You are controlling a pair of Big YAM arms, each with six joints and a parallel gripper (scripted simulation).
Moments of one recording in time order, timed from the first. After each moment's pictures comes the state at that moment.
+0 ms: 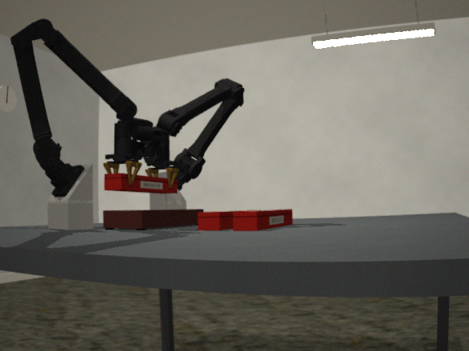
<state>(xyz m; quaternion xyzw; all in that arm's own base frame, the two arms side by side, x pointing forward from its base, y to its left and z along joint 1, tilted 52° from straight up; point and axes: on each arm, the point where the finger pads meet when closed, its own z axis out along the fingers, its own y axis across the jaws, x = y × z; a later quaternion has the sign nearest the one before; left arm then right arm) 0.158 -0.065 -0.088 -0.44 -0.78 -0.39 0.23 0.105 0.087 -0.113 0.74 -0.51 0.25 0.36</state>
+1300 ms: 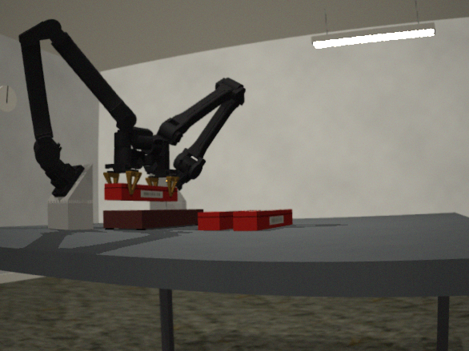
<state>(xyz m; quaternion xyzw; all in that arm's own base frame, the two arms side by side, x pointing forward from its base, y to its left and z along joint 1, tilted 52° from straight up) 0.158 -0.041 -0.107 -0.44 -0.78 -0.39 0.22 0.105 0.062 -0.132 0.74 -0.51 0.25 0.36</state>
